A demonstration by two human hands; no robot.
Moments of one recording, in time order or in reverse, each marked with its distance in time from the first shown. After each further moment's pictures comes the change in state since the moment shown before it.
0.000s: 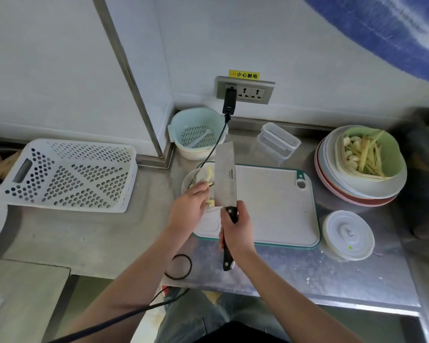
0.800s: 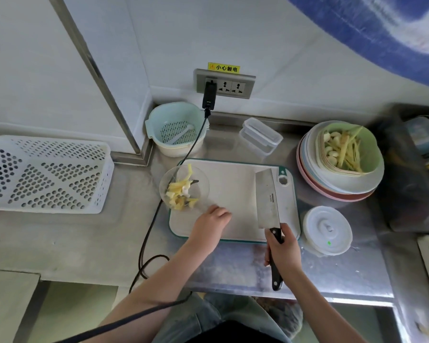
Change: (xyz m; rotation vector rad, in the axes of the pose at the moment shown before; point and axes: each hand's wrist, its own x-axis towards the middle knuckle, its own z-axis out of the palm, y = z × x) left_hand -0.015 0.062 0.075 0.061 -0.234 0.124; right_hand 0.005 0.061 -0.139 -0.245 0.193 0.091
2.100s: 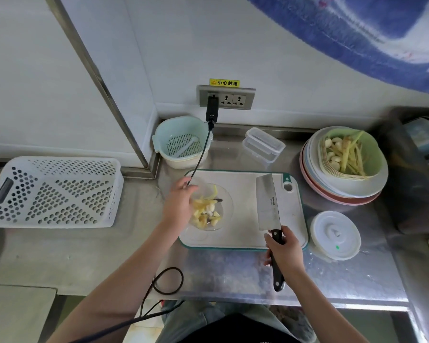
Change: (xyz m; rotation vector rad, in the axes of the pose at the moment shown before) left_hand 0.027 -0.070 -0.069 -0.114 0.136 -0.377; right_hand -0.003 -0.021 0.011 0.114 0.008 0.078
